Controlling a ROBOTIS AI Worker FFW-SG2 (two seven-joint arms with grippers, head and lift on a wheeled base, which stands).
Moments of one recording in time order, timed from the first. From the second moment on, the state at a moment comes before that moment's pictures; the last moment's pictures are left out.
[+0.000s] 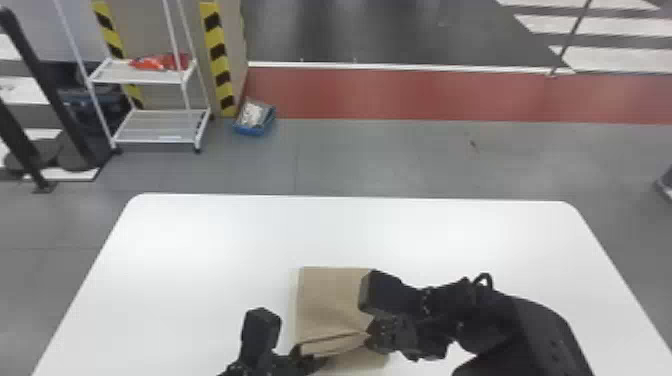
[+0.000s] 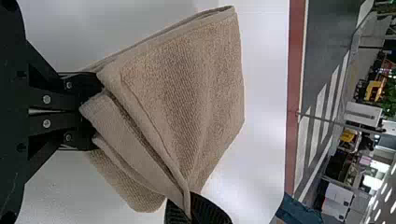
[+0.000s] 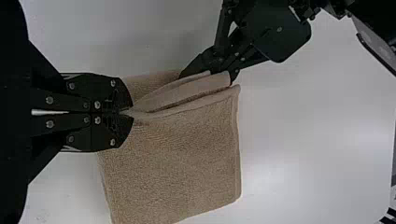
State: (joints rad) left arm 0.22 0.13 -0.31 -1.54 0.08 0.40 -0.35; right arm 0.11 -0.08 0.27 -1.81 1.07 0.42 1.31
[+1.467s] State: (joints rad) left arm 0.25 0.13 -0.31 -1.59 0.08 0.41 -0.35; right arm 0.14 -0.02 0.01 -1.83 0.64 0.45 1.18
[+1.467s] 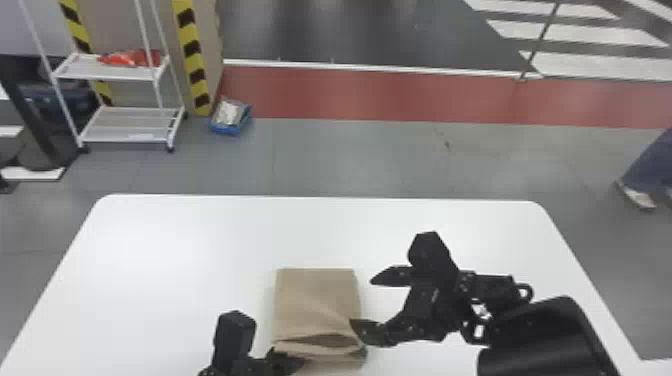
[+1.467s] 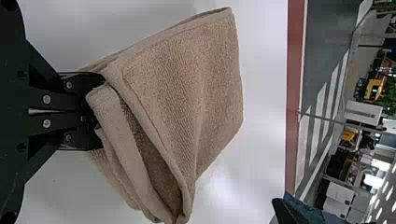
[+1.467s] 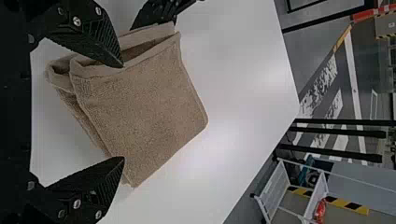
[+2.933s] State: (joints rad) left arm 0.48 0.16 -0.02 -2.14 0.09 0.12 -0.12; right arm 0.27 0.00 -0.37 -2.02 0.06 0.25 0.79
